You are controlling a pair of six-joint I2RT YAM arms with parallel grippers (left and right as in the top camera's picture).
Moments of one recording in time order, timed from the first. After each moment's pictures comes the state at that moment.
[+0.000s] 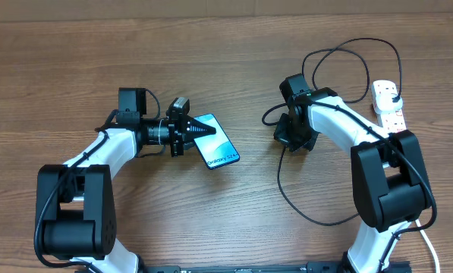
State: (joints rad) left arm -0.04 1.79 0.93 -0.19 1.48 -0.96; right arm 0.31 1.98 1.26 -0.81 -0.07 0.72
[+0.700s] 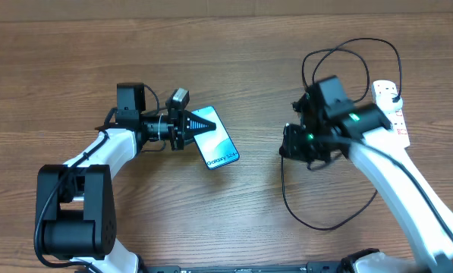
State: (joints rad) left arm -0.04 1.79 0.93 -0.04 1.50 -0.89; right arm 0.33 1.44 1.20 -1.07 -0.38 0.40
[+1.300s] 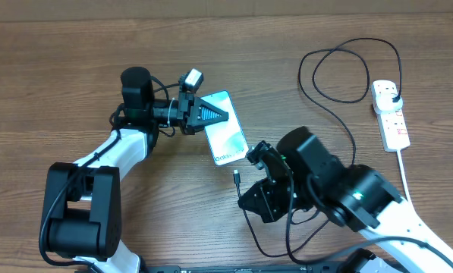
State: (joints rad) left arm -0.13 1.79 0.92 0.56 1.55 -1.21; right arm 0.74 1.14 1.10 -0.98 -0.56 0.40
